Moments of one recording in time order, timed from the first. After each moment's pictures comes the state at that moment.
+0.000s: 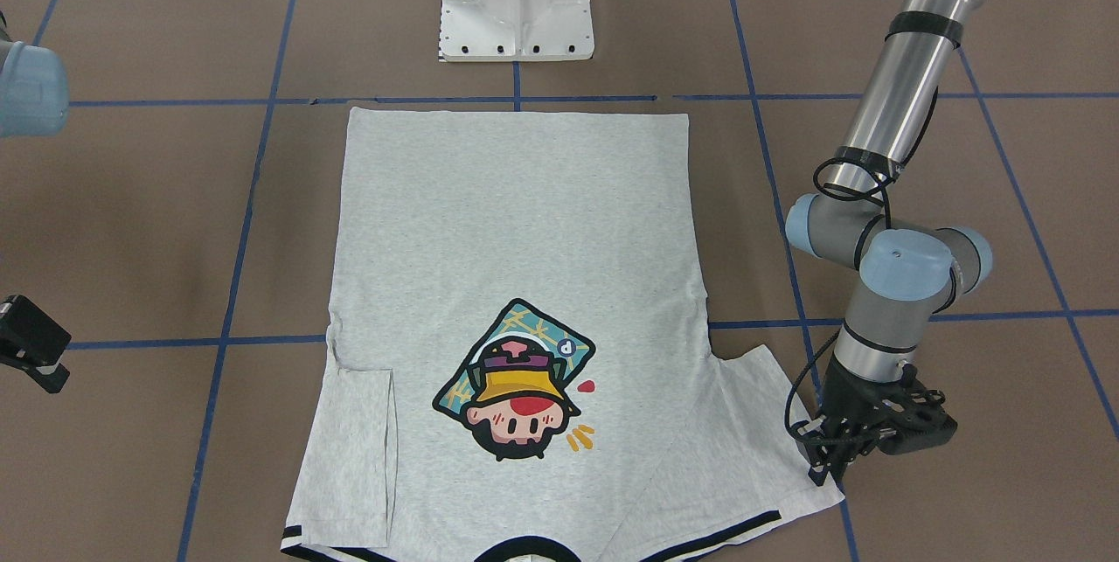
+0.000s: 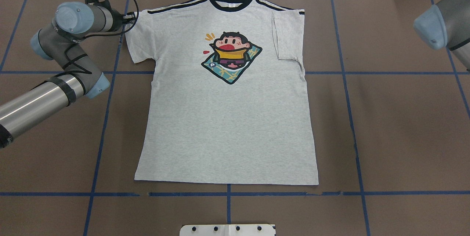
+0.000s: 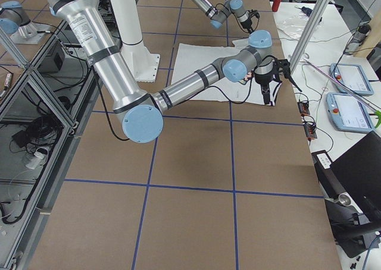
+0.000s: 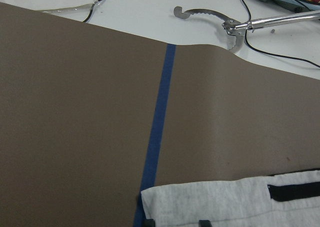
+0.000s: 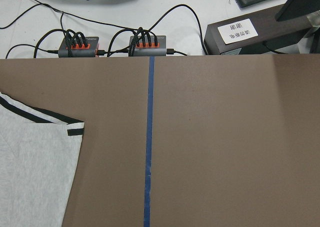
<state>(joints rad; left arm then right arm) -0.90 -2.31 -0.74 -2.70 -1.66 -1.21 1.21 -1.08 1.59 -1.39 2.10 0.72</state>
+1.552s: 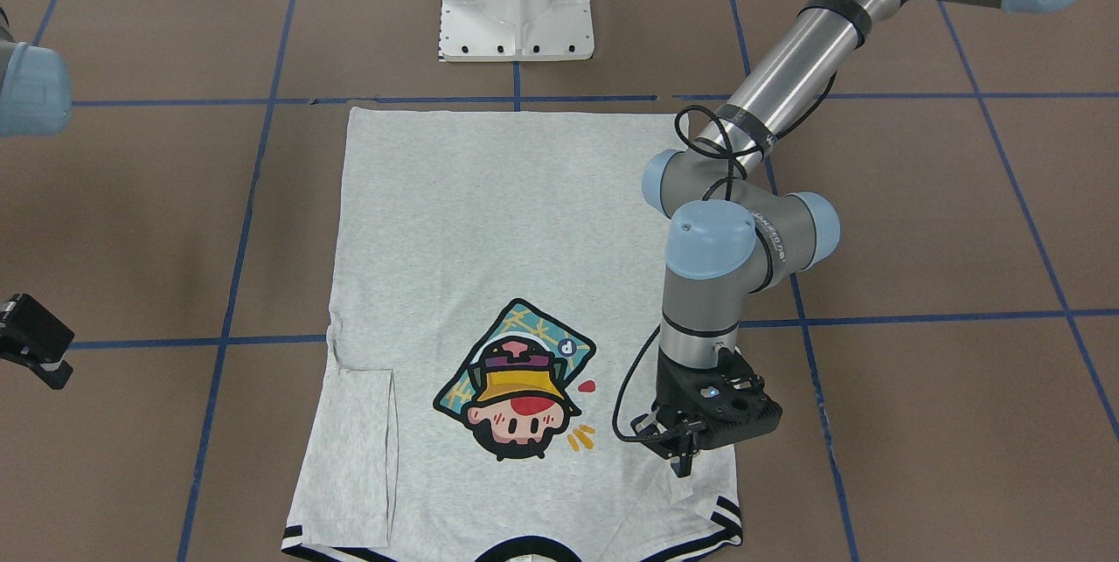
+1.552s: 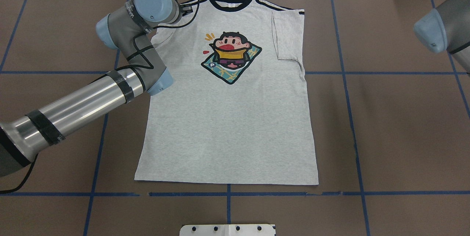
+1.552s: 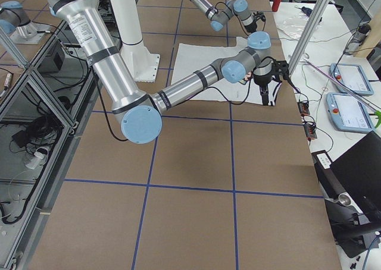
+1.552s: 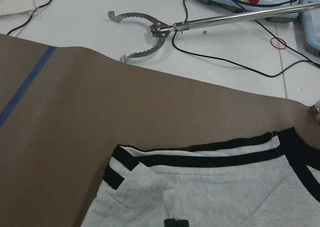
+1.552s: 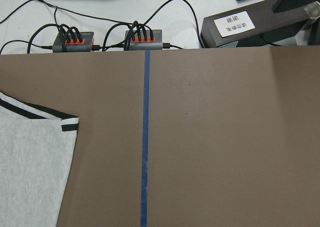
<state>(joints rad) -0.78 -2.53 -0.87 -2.26 -1.54 -1.32 1.20 -1.09 1.59 -1.39 2.09 0.73</state>
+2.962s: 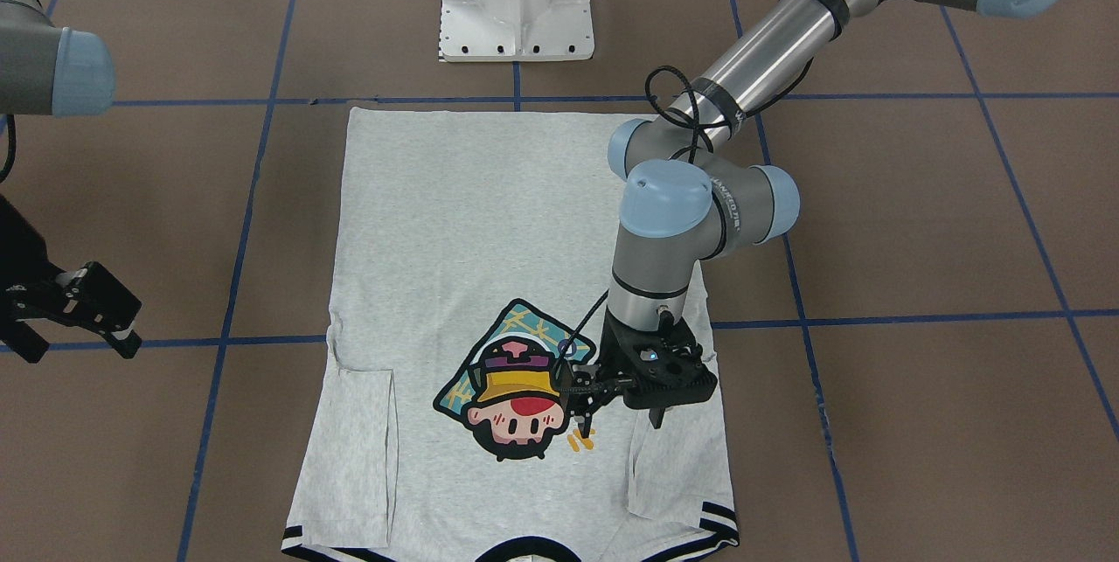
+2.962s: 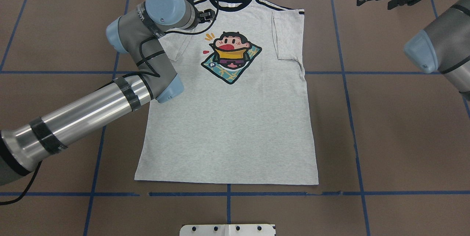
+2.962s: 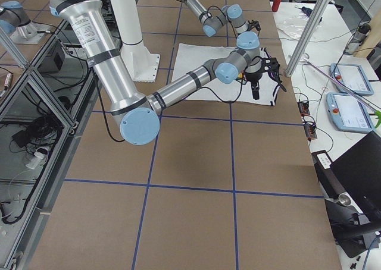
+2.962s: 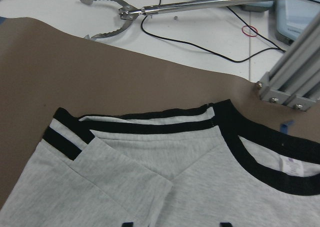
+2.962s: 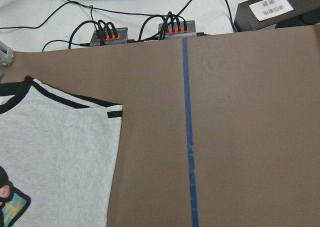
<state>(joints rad) -0.74 -2.47 -1.09 -2.18 -1.64 -1.22 1.11 -1.15 1.69 -1.27 2.09 0.92</state>
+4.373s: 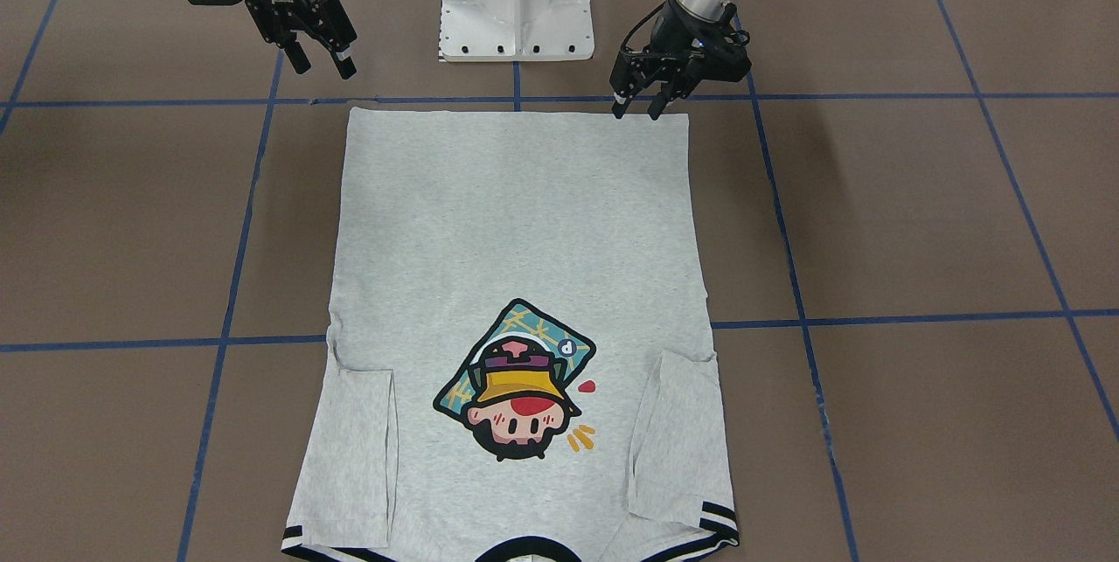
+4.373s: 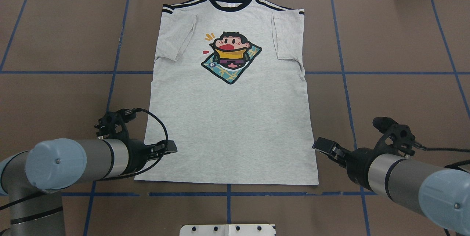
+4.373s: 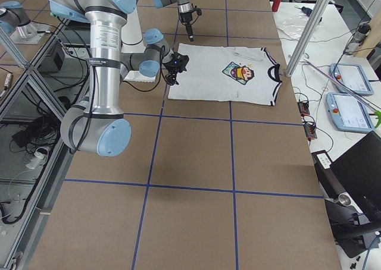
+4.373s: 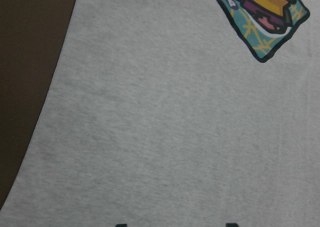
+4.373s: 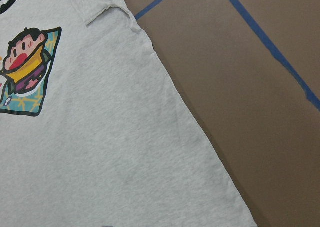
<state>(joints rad) -0.30 -1.70 -2.04 -2.14 -1.60 -1.69 0.18 -1.69 2.35 -1.18 1.34 1.96</state>
